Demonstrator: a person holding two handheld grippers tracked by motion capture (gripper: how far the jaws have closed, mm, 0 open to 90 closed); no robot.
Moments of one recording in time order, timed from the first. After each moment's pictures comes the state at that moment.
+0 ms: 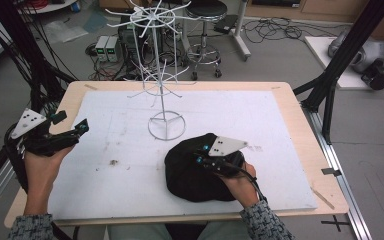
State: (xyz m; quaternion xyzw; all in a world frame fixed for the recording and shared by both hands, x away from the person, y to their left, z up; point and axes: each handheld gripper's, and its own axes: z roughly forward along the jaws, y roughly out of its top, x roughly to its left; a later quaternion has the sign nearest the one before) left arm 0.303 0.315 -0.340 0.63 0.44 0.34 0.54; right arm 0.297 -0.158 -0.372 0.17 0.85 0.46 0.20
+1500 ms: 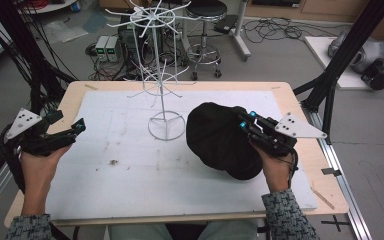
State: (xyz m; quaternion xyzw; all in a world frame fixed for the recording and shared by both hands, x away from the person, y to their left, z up) left arm 0.301 0.321 -0.338 0.63 0.44 0.35 0.54; right arm 0.302 -0.256 -0.306 0.23 0.69 0.62 0.29
